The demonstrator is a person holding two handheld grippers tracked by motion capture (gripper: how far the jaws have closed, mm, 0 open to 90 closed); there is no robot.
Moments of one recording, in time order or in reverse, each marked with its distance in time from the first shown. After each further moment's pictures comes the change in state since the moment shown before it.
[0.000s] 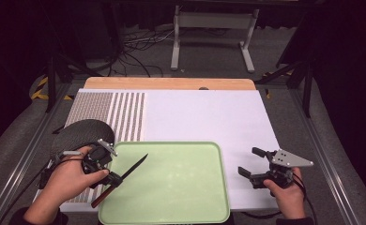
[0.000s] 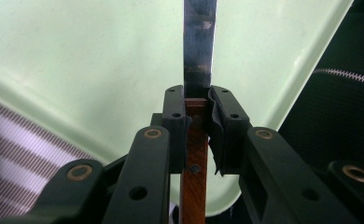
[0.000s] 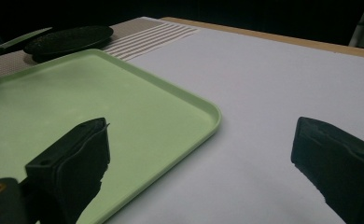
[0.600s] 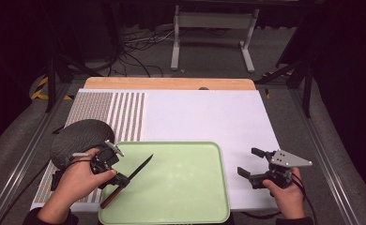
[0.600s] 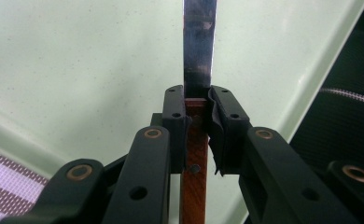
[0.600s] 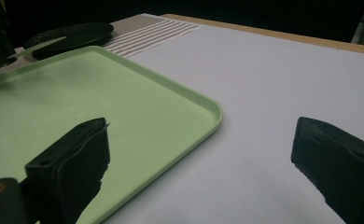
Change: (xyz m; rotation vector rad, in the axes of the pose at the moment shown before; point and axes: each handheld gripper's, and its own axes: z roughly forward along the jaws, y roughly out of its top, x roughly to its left) left arm 0.008 0.005 0.023 -0.016 -0.029 -0.050; right arm 0.000 -0.001 0.002 0.010 0.004 -0.001
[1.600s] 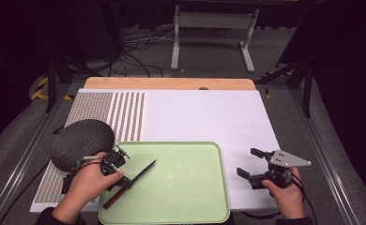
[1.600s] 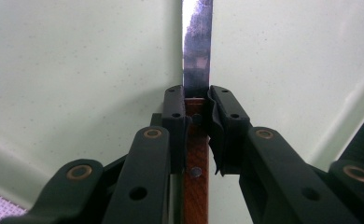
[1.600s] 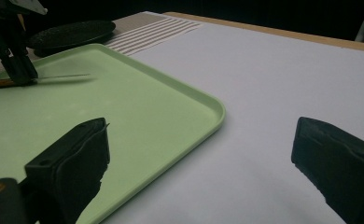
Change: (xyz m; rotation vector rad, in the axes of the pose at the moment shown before) left arm 0.011 0.003 0.031 0.048 0.041 -0.097; right arm 0.001 -0.001 0.002 0.007 0.008 -0.002
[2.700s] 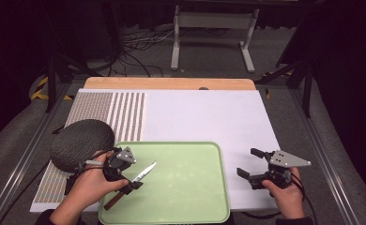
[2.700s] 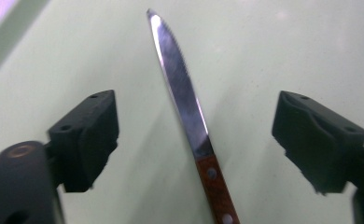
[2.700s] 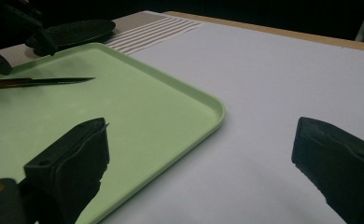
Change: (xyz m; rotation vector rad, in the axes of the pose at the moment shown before) left arm -0.027 0.003 -0.003 -0.225 0.195 0.423; right arm 0.000 -0.001 0.000 0.001 0.002 0.000
